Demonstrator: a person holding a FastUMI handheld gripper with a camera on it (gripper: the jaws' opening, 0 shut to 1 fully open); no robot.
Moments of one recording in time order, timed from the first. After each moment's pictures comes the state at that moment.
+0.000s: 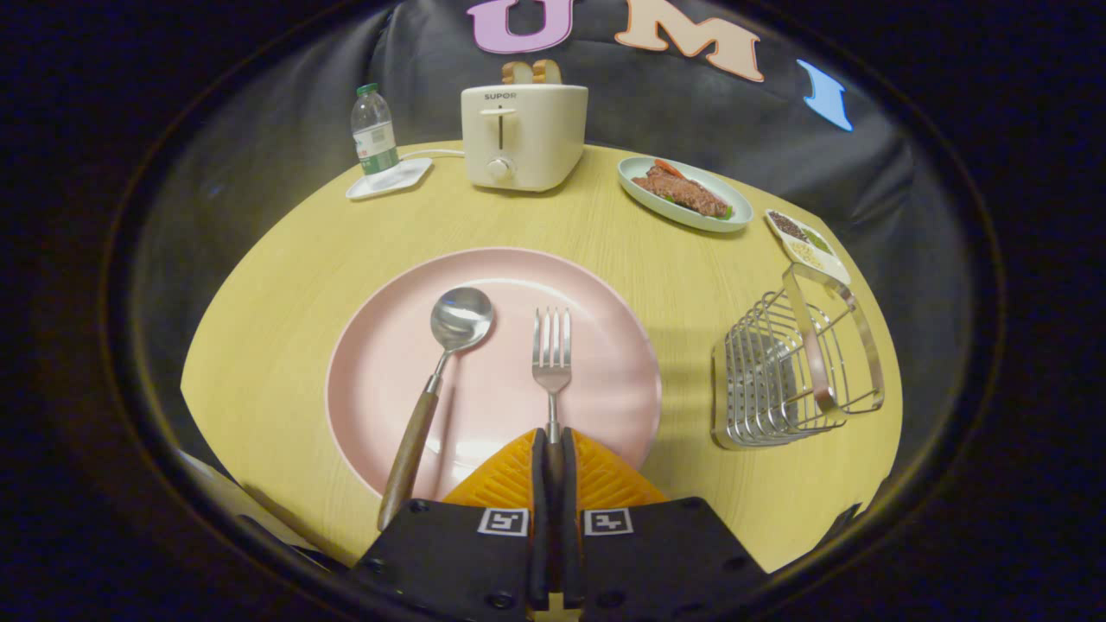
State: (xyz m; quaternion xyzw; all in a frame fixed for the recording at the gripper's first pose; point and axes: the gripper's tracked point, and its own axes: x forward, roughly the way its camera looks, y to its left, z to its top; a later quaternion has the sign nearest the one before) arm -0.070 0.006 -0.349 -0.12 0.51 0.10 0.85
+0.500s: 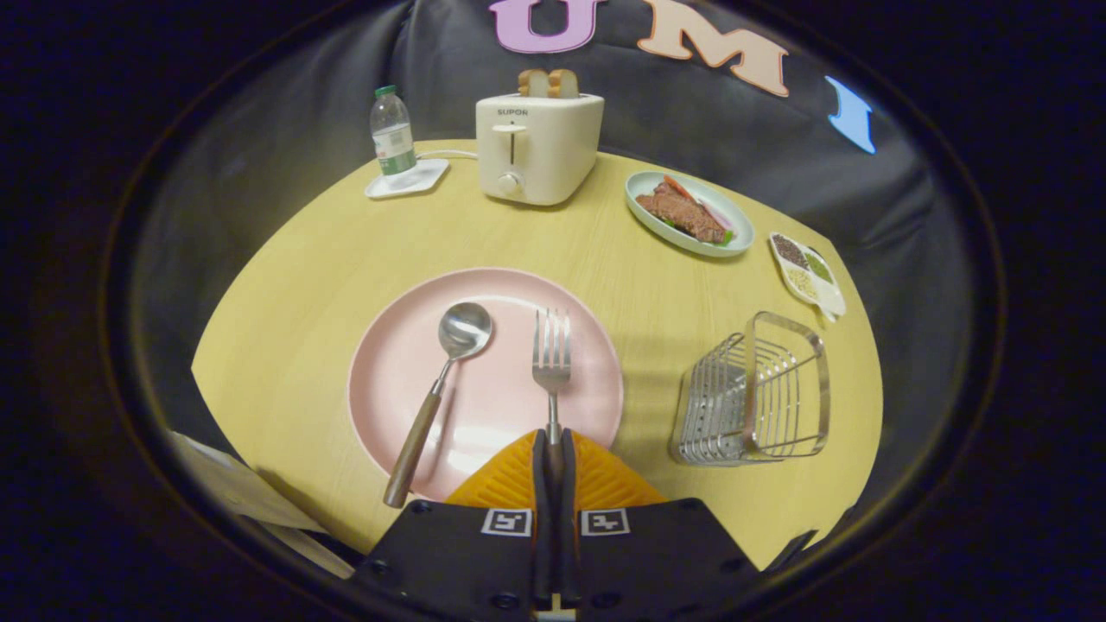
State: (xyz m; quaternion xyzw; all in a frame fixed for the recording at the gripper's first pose) arm -0.057 -0.008 -0.302 -0.14 0.52 0.14 0.83
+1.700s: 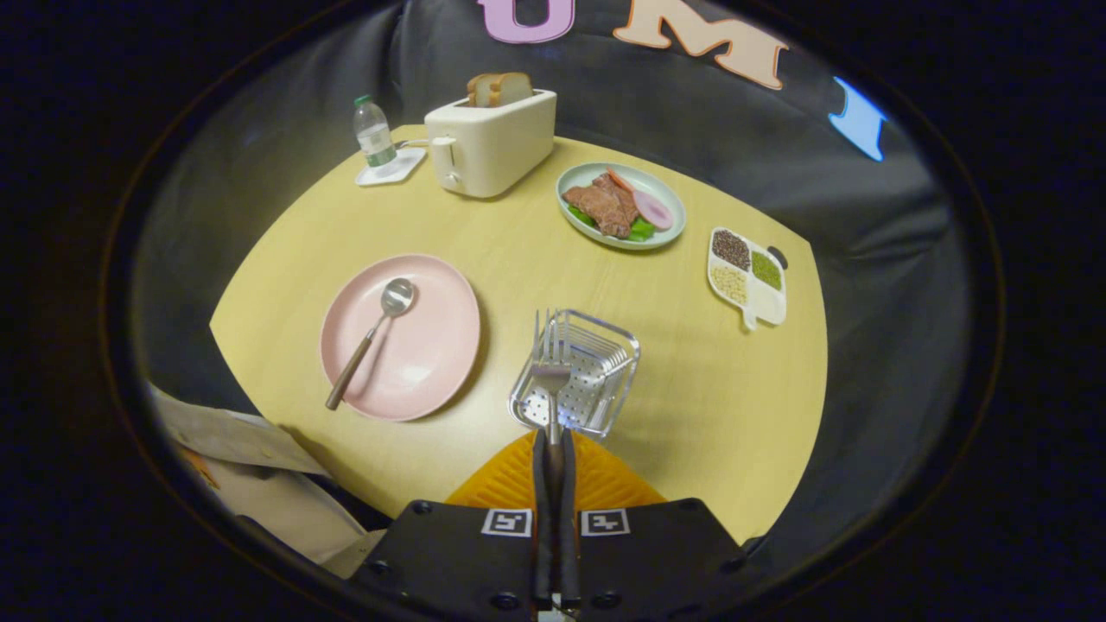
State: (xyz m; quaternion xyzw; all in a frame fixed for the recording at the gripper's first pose) arm -0.028 -0.137 -0.235 -0.19 0.58 0.16 0.78
